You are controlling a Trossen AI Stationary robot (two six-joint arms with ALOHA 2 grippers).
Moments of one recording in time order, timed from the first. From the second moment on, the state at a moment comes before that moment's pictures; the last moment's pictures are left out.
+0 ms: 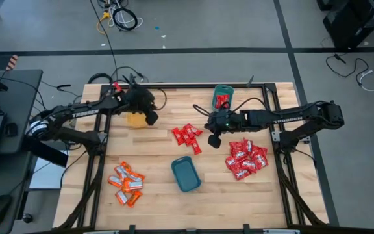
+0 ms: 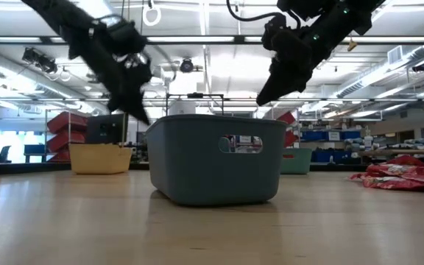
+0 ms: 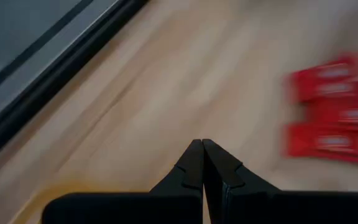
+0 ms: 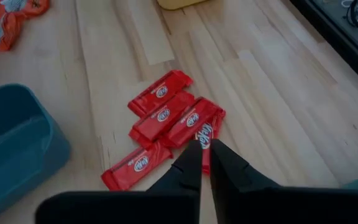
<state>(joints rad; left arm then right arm) 0.55 1.23 0.75 -0.30 0.02 -0.02 -0.08 1.39 0.87 -0.23 0.18 0.19</state>
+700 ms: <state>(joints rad) 0.41 1.63 0.88 -0.02 0.49 0.03 -0.06 1.39 0.87 -0.24 0.18 0.15</state>
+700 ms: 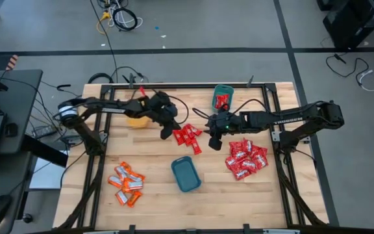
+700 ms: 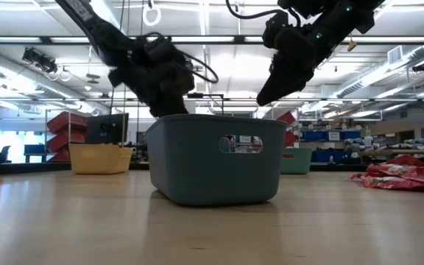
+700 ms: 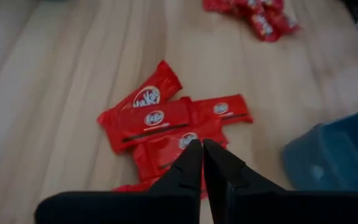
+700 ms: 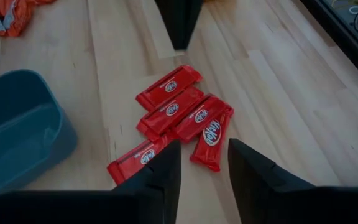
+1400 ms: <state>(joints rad) 0.42 1.81 0.87 0.11 0.41 0.10 -0.07 1.39 0.87 -0.24 0.24 0.18</state>
